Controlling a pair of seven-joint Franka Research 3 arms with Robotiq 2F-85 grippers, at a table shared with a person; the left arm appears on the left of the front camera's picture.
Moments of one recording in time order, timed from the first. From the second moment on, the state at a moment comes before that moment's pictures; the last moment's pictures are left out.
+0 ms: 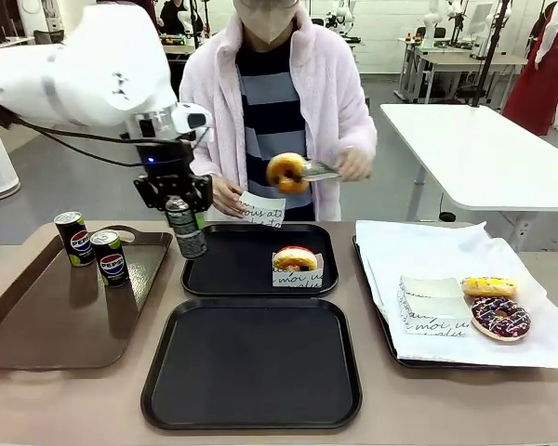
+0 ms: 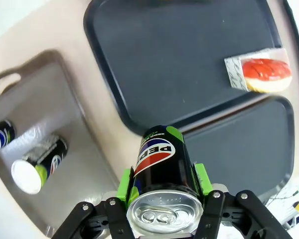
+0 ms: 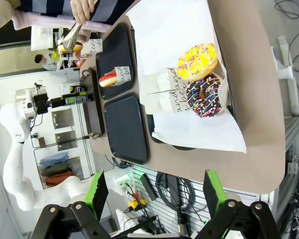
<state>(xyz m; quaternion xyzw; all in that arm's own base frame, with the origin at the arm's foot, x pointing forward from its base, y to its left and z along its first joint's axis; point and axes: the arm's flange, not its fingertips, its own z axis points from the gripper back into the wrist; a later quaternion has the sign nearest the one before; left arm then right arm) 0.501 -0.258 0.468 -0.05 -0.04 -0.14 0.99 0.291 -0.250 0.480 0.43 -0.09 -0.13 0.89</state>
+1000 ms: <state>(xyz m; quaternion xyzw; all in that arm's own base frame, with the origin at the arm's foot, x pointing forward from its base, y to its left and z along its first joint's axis) 0.467 -0.217 0.489 -0.06 0.03 -0.18 0.98 0.291 -0.250 0.480 0.43 -0.09 -0.13 0.89</state>
